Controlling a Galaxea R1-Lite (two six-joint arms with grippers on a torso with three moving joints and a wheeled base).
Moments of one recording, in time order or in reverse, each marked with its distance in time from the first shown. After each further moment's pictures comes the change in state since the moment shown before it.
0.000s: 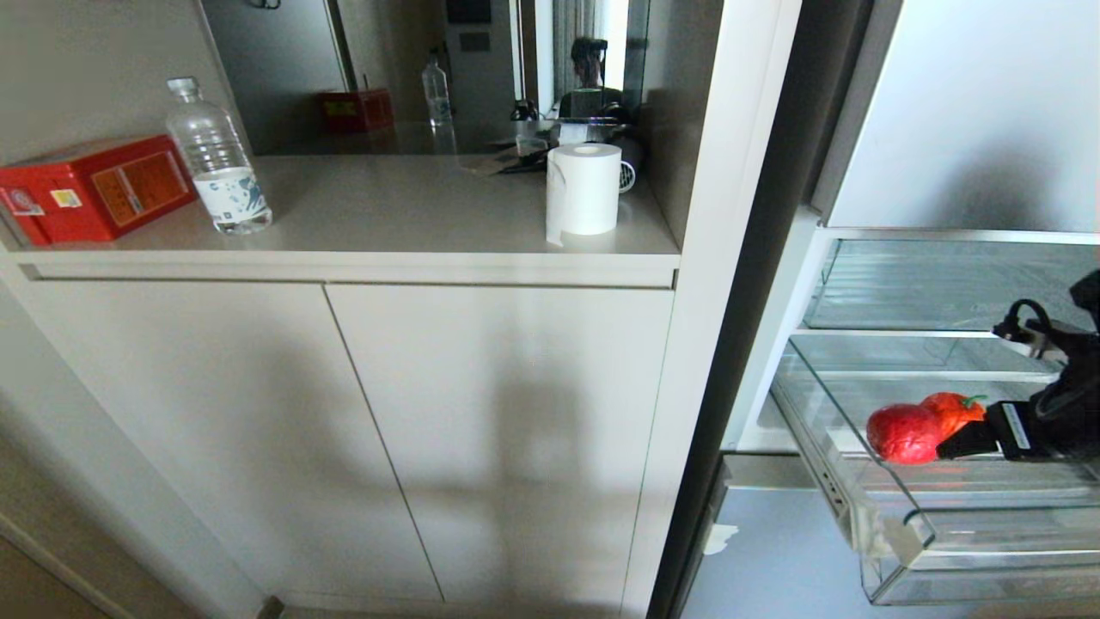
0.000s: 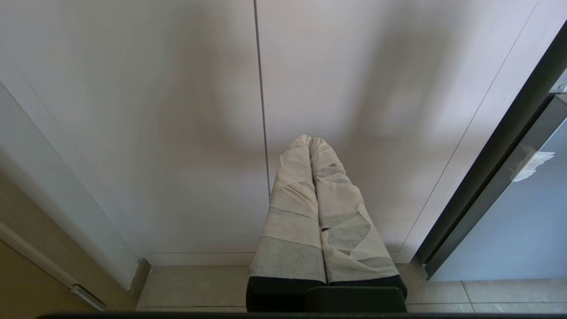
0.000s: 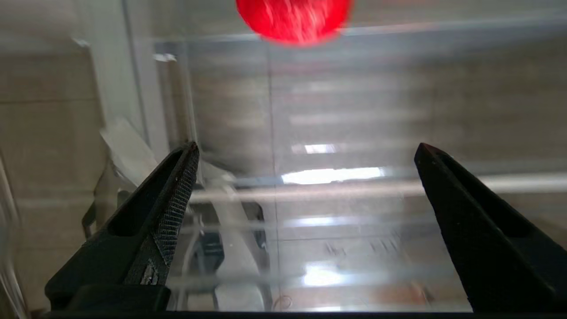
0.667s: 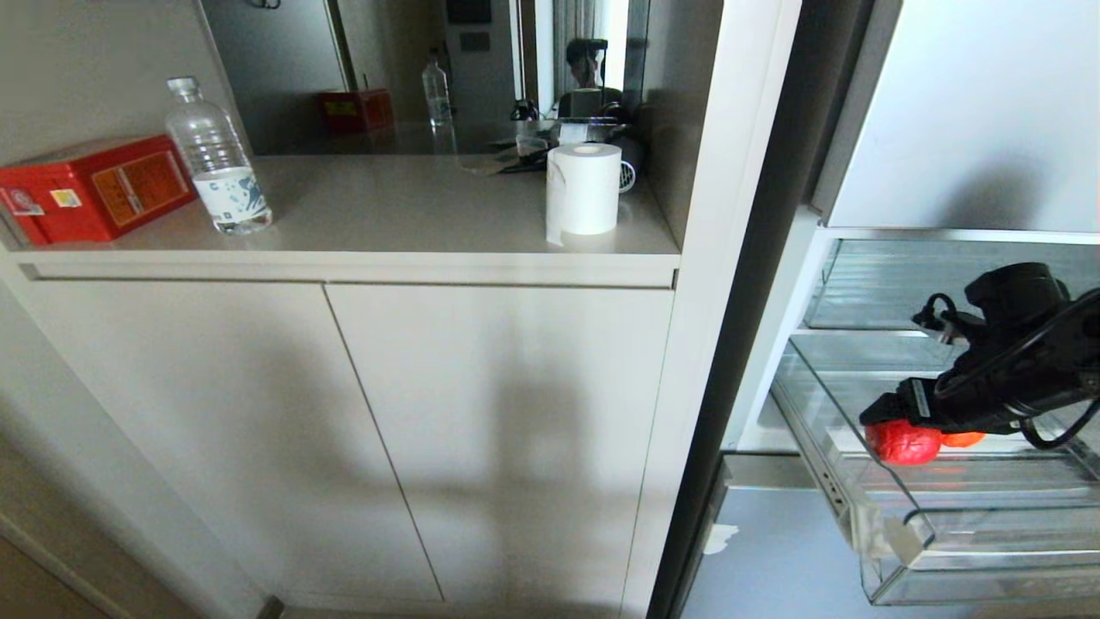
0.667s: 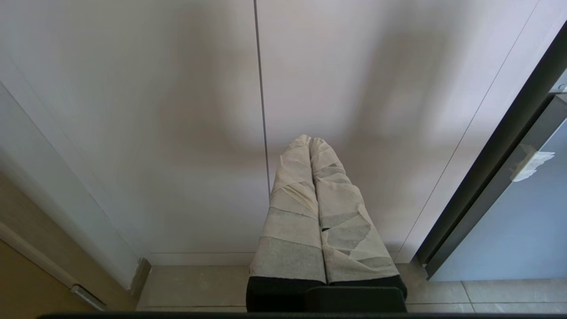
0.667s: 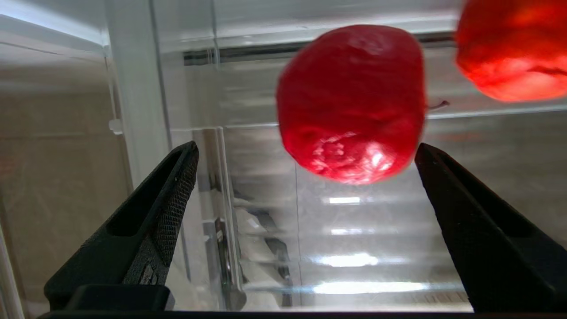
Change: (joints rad) left arm 0.000 0.000 0.000 0.000 0.000 0.000; right arm 0.099 0.219 -0.104 -0.172 -0.001 0.121
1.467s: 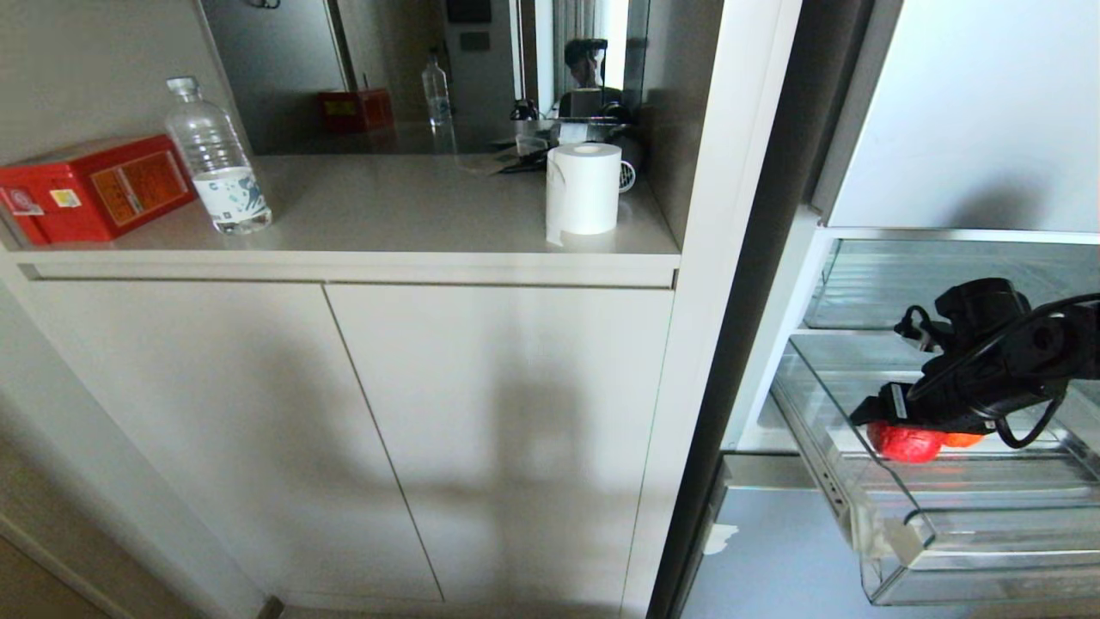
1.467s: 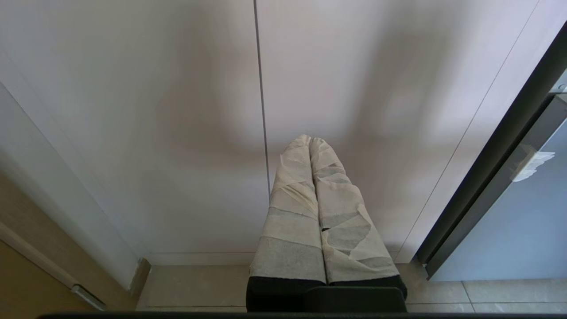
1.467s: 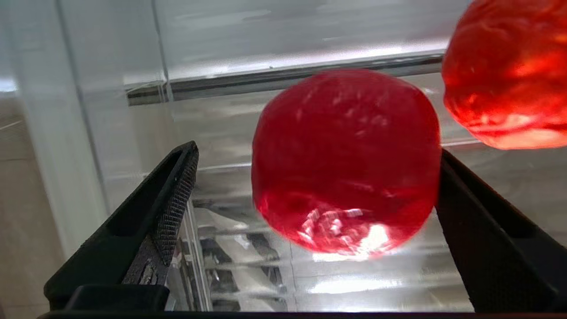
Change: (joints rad) left arm 0.000 0.000 0.000 0.000 0.000 0.000; right arm 0.000 0.125 -0.051 -0.072 -0.061 0.015
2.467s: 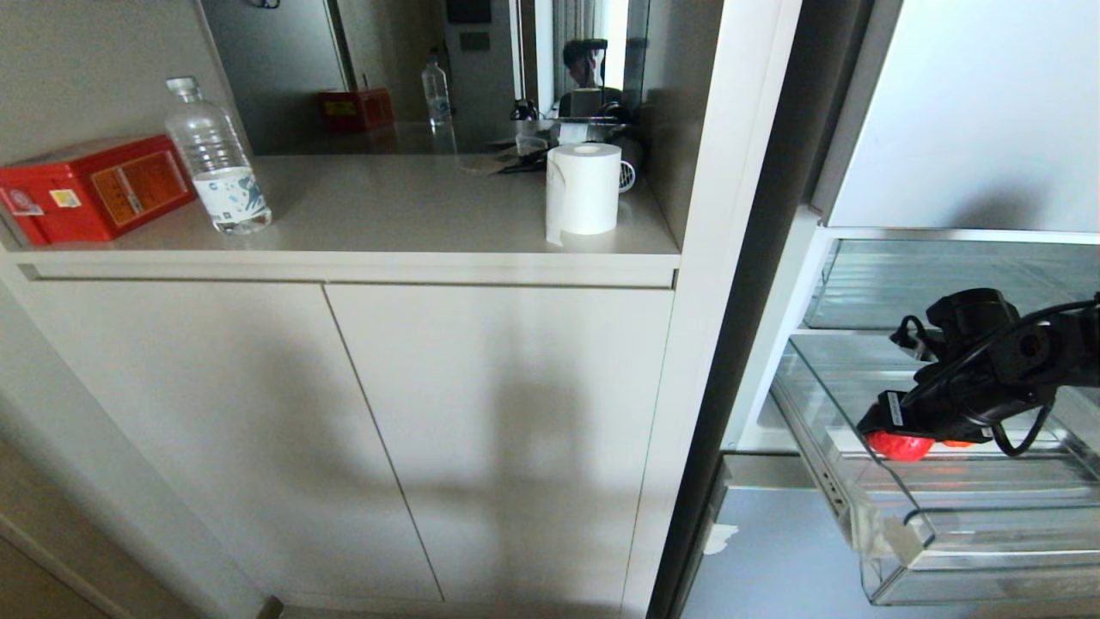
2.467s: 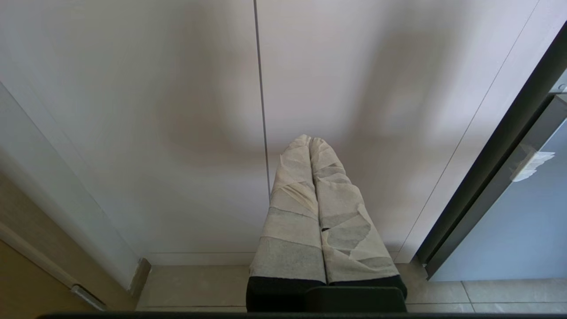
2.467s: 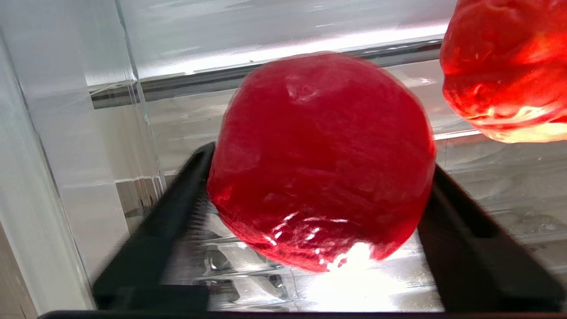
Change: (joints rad) left arm 0.000 0.000 0.000 0.000 0.000 0.000; right arm -0.002 0.030 0.004 -0.006 -0.037 0.020
